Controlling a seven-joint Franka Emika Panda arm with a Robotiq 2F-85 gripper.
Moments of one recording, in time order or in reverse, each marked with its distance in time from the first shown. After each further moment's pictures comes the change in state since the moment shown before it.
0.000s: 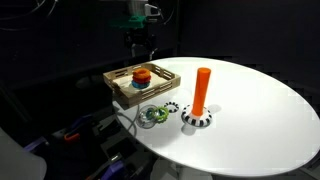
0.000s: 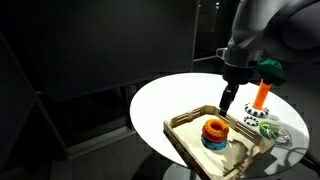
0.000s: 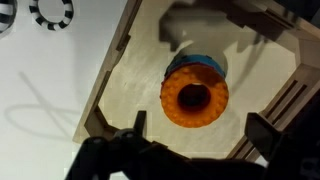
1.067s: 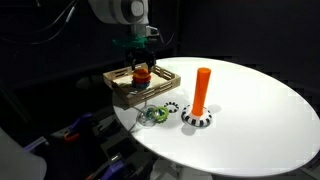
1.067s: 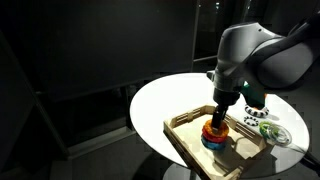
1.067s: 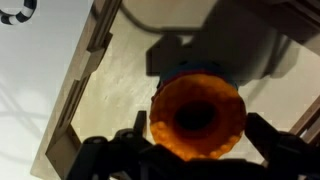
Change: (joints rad) arm 0.028 0.195 -0.009 0.056 -0.070 0.083 0.057
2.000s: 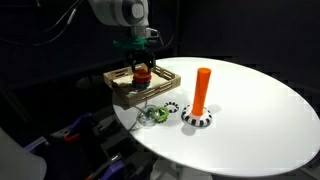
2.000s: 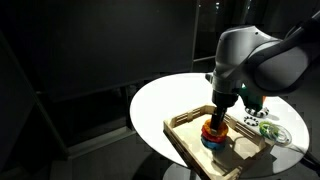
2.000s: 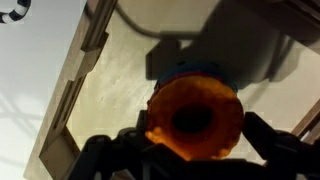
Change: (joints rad) arm 0.012 0.022 -0.008 0.015 -0.002 0.000 0.007
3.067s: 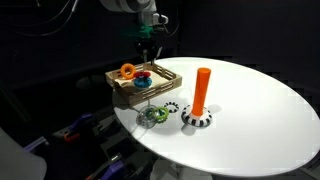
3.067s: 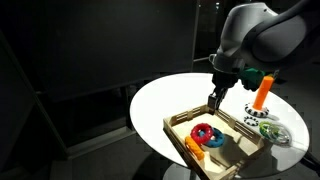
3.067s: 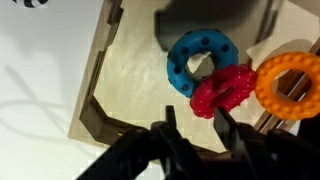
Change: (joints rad) arm -0.052 -0.080 0.000 0.025 0.089 0.000 -0.011
